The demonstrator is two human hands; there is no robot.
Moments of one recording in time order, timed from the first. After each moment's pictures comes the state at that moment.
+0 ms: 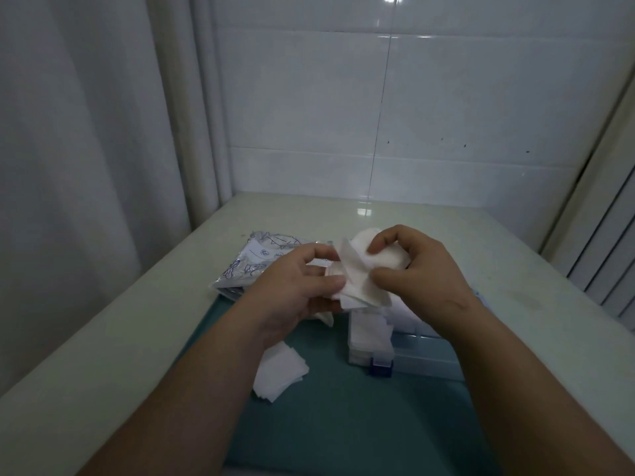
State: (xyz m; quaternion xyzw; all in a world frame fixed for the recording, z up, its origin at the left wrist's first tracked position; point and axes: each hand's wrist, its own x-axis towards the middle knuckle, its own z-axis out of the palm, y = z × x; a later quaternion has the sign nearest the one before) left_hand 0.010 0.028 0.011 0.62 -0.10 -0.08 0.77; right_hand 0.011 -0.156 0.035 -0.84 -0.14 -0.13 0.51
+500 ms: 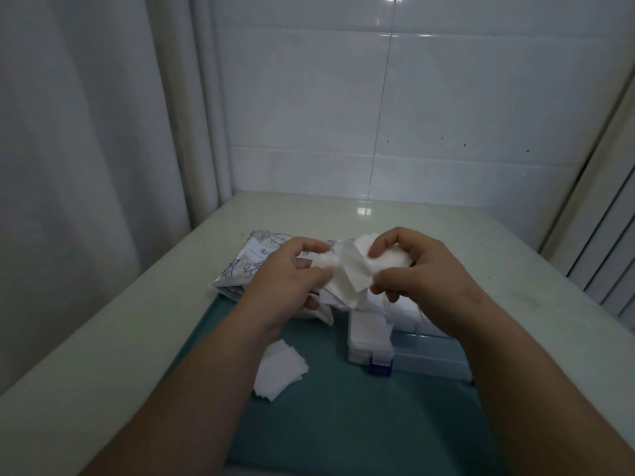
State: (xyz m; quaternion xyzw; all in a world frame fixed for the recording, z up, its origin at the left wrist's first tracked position) left_hand 0.012 0.027 0.011 0.73 -0.04 0.04 0.69; right_hand 0.010 -0.163 0.040 -0.81 -0.15 -0.04 0.57
